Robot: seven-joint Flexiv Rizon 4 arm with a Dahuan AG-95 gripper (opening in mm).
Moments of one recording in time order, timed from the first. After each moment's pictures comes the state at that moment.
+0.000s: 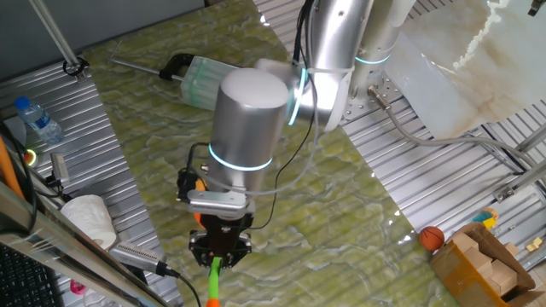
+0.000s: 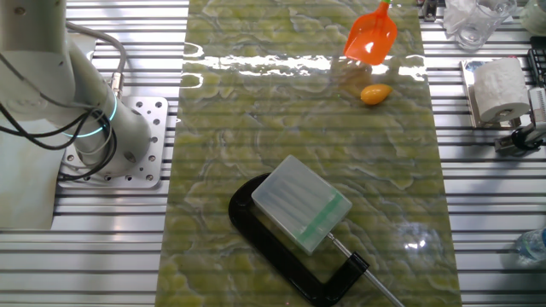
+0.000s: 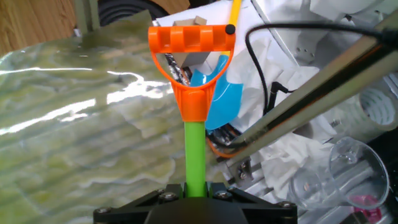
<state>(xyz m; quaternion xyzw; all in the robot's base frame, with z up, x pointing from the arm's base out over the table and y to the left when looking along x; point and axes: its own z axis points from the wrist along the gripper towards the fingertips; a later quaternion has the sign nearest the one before) 0.643 0.357 0.168 -0.51 0.83 0.02 0.23</state>
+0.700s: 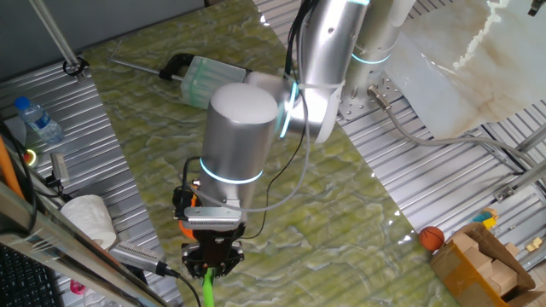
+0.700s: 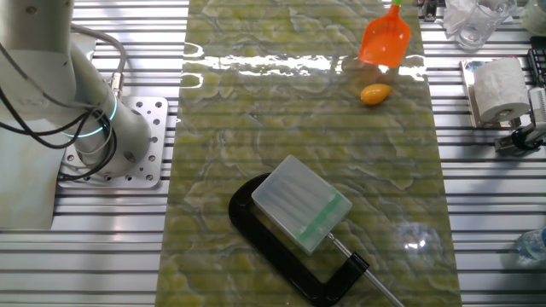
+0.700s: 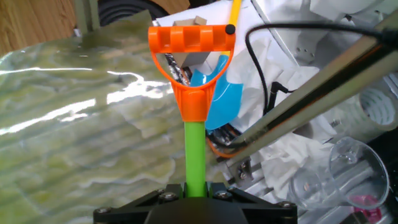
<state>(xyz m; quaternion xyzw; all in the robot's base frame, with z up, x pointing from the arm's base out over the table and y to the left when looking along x) 0.663 0.363 0.149 -0.58 0.78 0.01 0.25</state>
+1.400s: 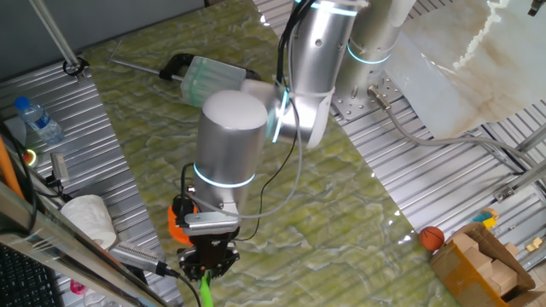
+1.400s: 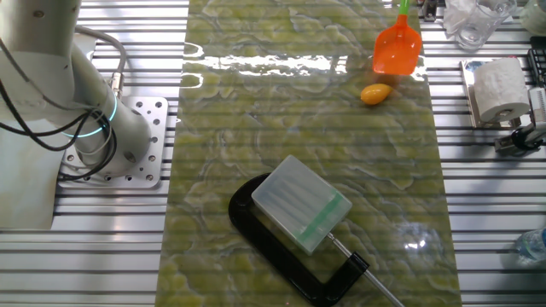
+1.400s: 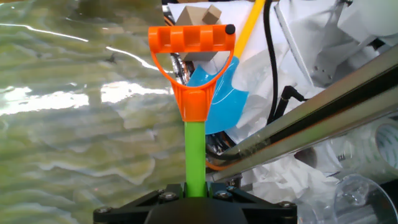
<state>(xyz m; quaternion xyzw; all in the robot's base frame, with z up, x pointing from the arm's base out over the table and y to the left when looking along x) 0.670 0.360 0.131 -0.61 0.75 0.00 0.25</state>
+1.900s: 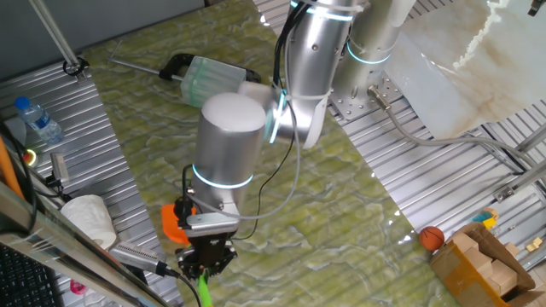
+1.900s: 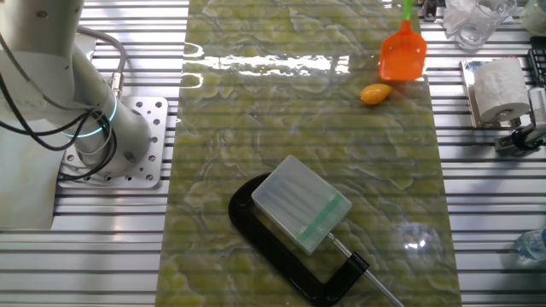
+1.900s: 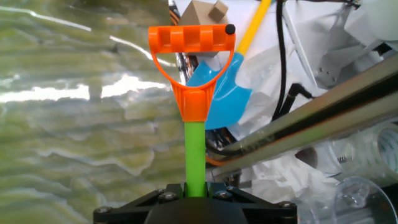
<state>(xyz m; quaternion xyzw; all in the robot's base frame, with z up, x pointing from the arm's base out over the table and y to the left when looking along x) 0.676 0.348 0.122 -0.63 0.74 -0.01 0.25</state>
